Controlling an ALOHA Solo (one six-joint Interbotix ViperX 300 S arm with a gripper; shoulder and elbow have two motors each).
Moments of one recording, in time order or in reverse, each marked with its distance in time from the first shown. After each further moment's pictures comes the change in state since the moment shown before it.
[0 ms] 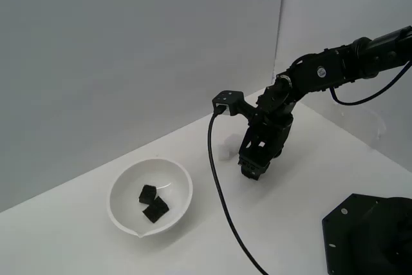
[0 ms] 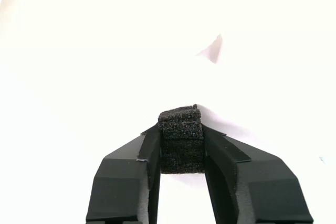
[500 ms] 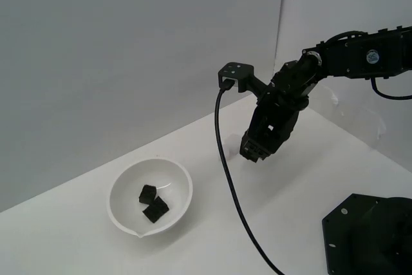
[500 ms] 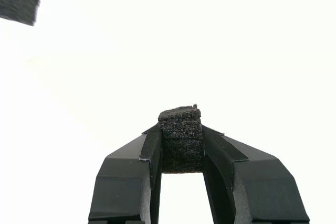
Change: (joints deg) arm 0.0 13.5 13.4 0.0 0.1 0.7 3.3 0.0
